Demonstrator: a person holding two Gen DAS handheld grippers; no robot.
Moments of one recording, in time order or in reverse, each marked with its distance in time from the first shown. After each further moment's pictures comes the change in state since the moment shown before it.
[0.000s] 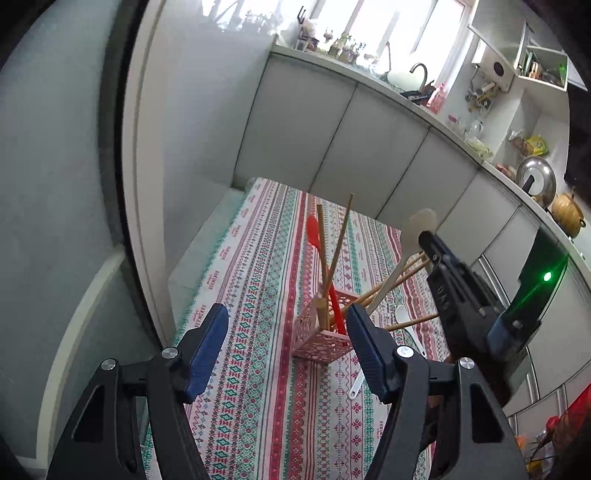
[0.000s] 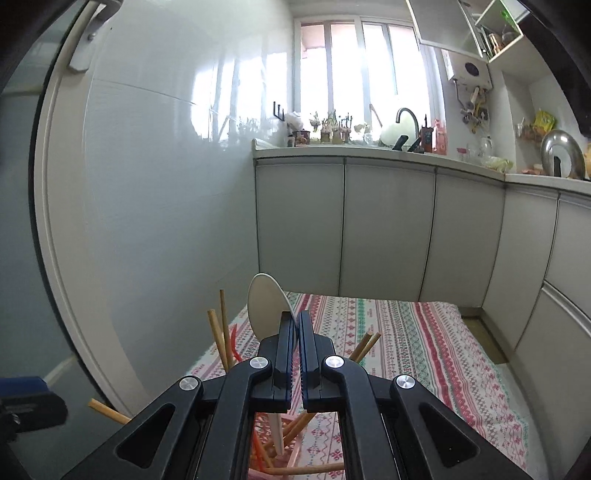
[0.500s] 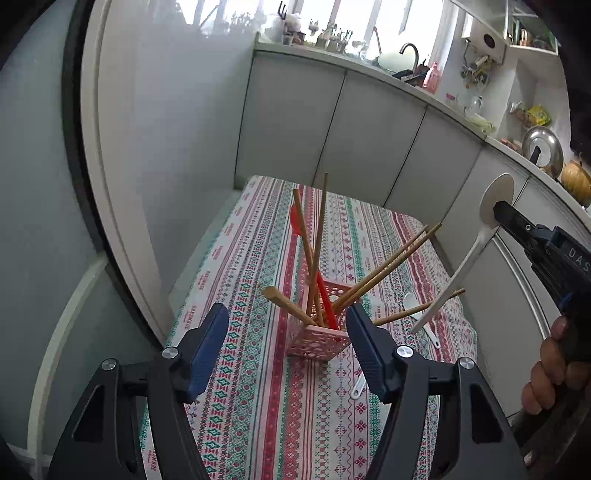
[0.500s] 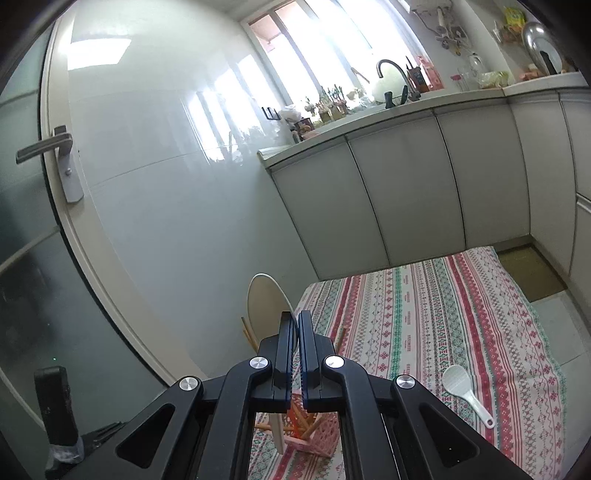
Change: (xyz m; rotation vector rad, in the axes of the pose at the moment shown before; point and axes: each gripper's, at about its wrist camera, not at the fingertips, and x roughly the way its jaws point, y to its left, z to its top) left arm 0.025 -0.035 -0.025 0.076 -0.003 0.061; right arm -0.044 -0.100 0.036 0.312 0.080 0.293
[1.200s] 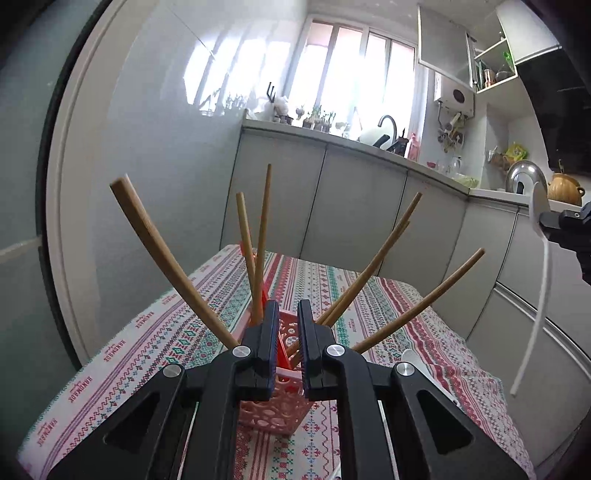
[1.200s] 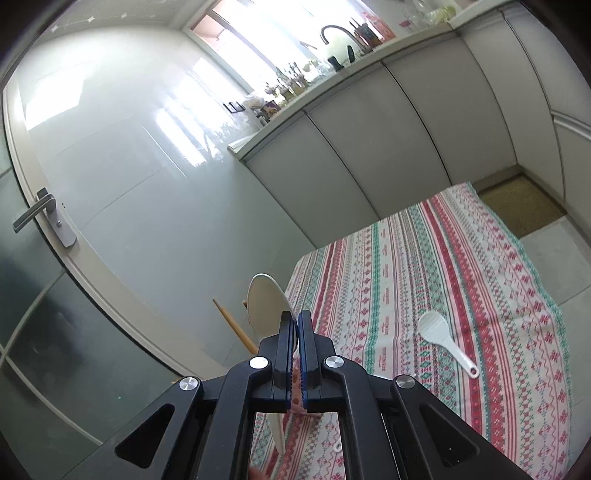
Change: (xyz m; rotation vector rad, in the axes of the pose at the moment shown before) left arm 0.095 -0.055 -0.073 0.026 -0.435 -0.021; right arm -0.041 -0.100 -0.011 0.254 0.084 0.077
